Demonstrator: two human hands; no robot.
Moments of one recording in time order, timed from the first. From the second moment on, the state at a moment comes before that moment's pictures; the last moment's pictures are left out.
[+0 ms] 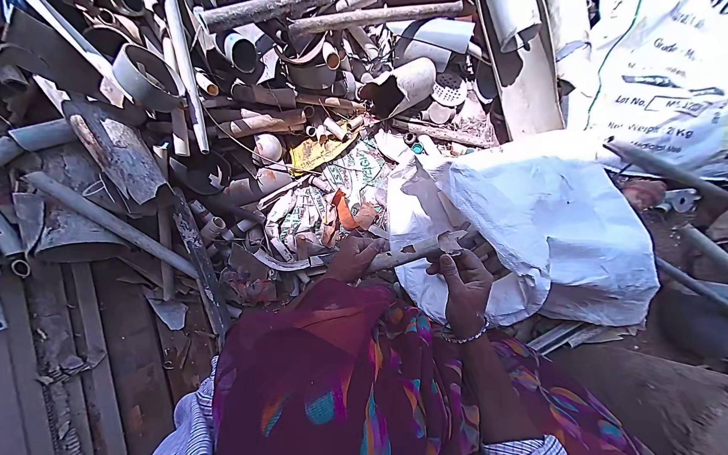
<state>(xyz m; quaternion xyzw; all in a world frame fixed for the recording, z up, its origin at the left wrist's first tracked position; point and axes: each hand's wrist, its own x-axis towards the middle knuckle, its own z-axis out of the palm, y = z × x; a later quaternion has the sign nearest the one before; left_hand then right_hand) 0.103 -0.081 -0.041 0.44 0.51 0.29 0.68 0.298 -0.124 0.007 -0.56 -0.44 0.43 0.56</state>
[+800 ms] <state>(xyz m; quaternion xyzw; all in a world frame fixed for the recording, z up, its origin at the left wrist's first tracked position) 0.094 -0.086 -0.069 0.64 0.49 0.49 0.33 0.291 -0.129 0.020 -0.53 -0.48 0.45 0.53</state>
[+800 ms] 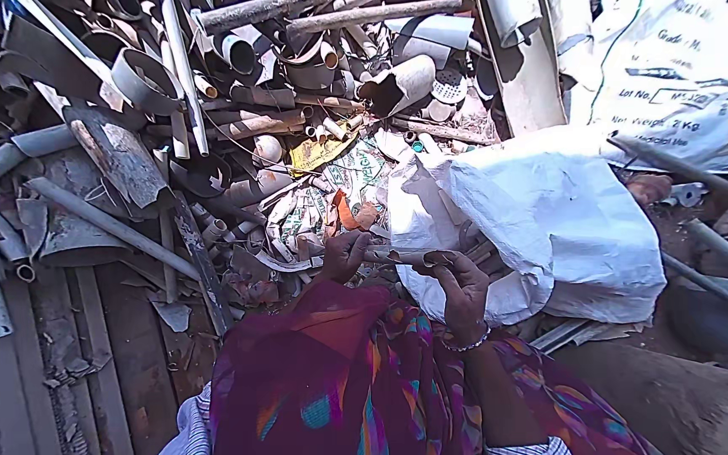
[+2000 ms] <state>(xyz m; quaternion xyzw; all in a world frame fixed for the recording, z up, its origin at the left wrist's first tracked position) 0.103 -0.090 -0.079 0.64 0.44 0.50 0.38 0.283 -0.133 0.019 -0.42 -0.70 0.33 0.48</state>
